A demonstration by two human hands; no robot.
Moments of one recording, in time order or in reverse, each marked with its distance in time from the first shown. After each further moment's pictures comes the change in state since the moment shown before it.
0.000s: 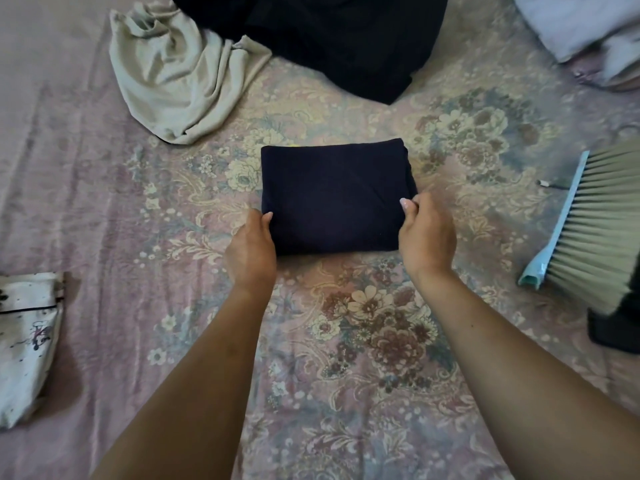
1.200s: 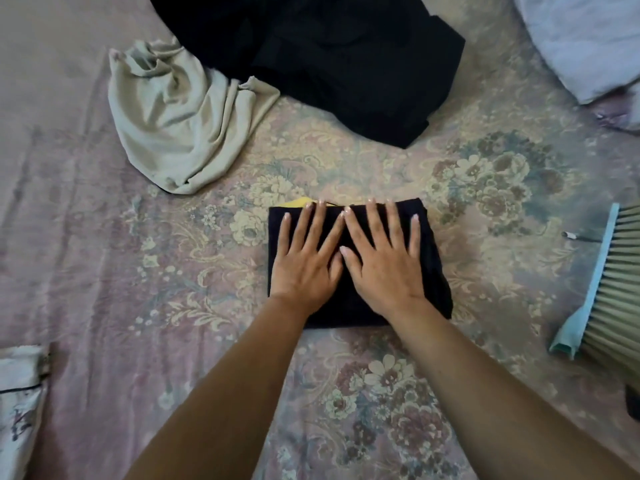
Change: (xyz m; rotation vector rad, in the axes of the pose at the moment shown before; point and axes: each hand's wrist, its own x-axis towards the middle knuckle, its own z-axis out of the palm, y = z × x) left_hand 0.057 0.036 0.045 0.393 0.022 0.782; right_hand 0.029 -0.047 0.052 -0.425 -0.167 -0.513
